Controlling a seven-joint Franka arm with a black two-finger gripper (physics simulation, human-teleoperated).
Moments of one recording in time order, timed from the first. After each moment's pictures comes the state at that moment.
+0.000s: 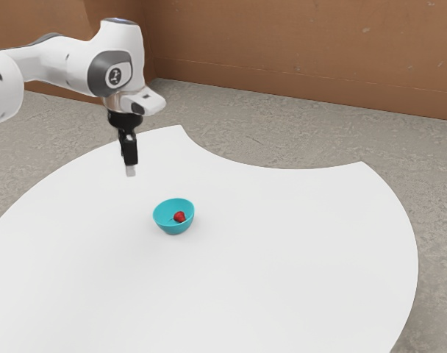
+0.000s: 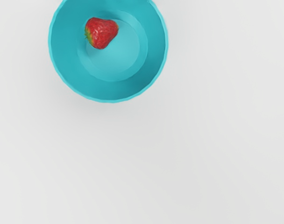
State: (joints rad) arm 0.05 0.25 0.01 -1.61 0.12 1.72 0.77
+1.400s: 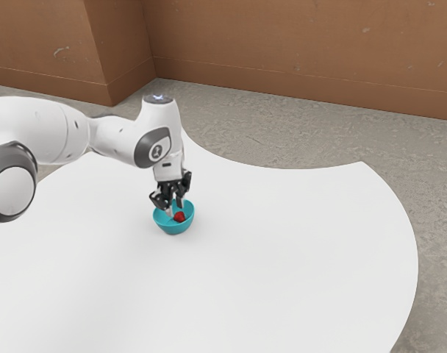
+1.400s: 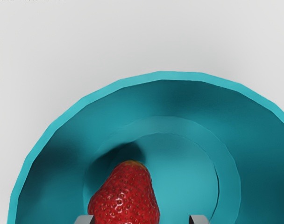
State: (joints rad) arm 0.08 0.60 -0.06 -1.60 0.12 2.20 1.68
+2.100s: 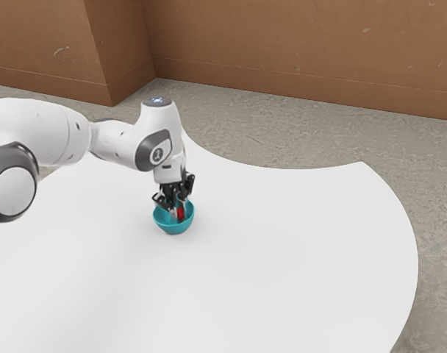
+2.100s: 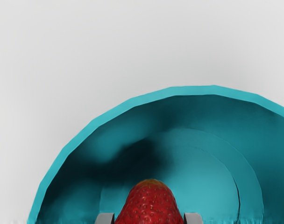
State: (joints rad) arm 0.08 0.60 -0.06 -1.62 0.10 2.24 1.75
